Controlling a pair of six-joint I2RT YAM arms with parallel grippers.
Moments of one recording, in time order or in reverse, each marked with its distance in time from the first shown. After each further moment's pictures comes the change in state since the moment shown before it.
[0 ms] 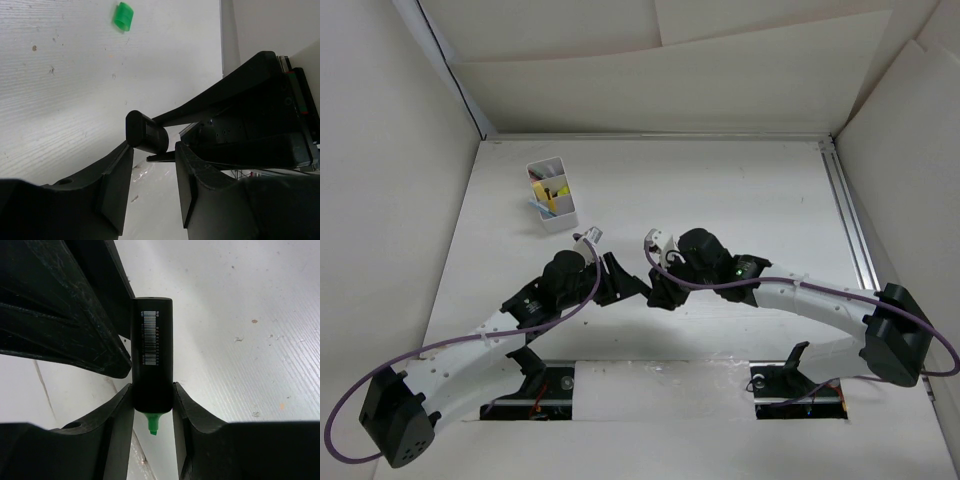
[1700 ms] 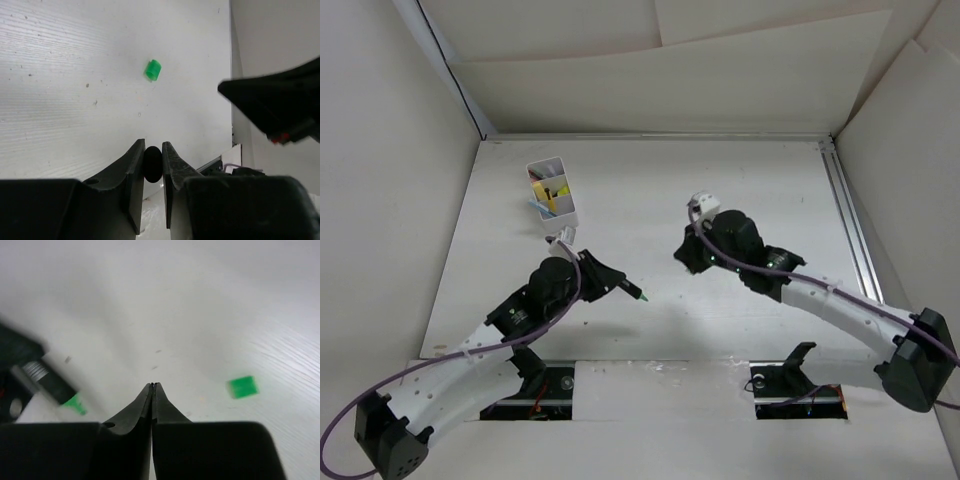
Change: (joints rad) left arm 0.000 -0.136 -0.004 -0.101 -0.259 -0.035; right arm -0.113 -0.155 -0.008 0.016 0.225 0.106
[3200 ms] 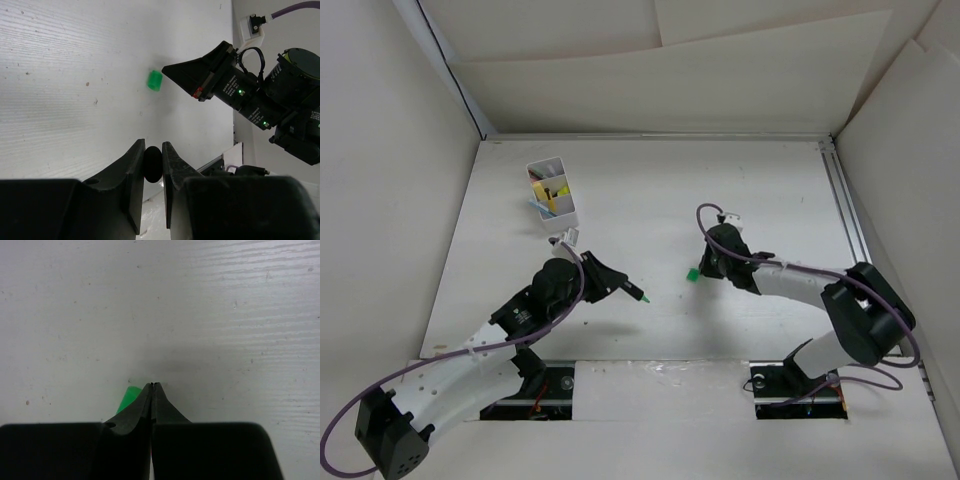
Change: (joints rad) left arm 0.000 0.010 -0.032 0.051 0.002 -0.002; right arm -0.213 0.313 -0.192 0.188 0.323 0.424
